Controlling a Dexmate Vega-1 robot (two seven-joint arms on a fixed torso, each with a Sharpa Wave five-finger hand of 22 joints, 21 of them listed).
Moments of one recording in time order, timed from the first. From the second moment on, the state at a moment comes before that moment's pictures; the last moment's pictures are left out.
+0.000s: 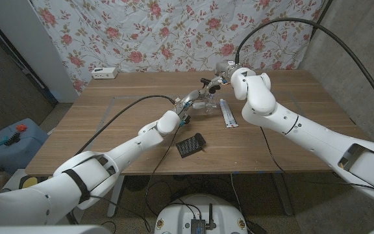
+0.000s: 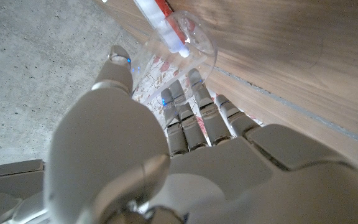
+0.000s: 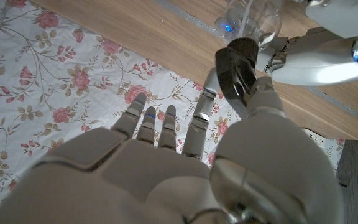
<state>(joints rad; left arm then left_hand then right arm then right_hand) 0.48 0.28 0.81 -0.92 0.06 -0.43 0.17 1.03 0.00 0.30 -0.17 0.18 0.62 -0.04 0.40 0.22 0.65 -0.11 0.42 0.51 0.76 -0.08 0.23 0.21 0.23 -0.04 0.18 0.16 -0.42 -0.62 -0.93 -2.01 -0.99 -0.83 0.61 0.66 0.00 0.19 -0.13 0.19 0.88 -0.09 0.57 0.34 0.23 0.05 0.23 0.19 0.09 0.11 0.23 0.19 0.20 0.11 0.19 0.17</state>
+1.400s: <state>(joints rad) 0.50 0.29 0.81 -0.95 0.06 -0.42 0.18 1.03 0.00 0.30 -0.18 0.19 0.62 -0.04 0.40 0.22 0.66 -0.11 0.42 0.52 0.76 -0.08 0.23 0.21 0.23 -0.04 0.18 0.16 -0.47 -0.56 -0.90 -1.98 -1.11 -0.80 0.62 0.60 -0.01 0.20 -0.13 0.18 1.04 -0.08 0.67 0.38 0.36 0.03 0.24 0.19 0.19 0.08 0.24 0.20 0.24 0.11 0.19 0.17</state>
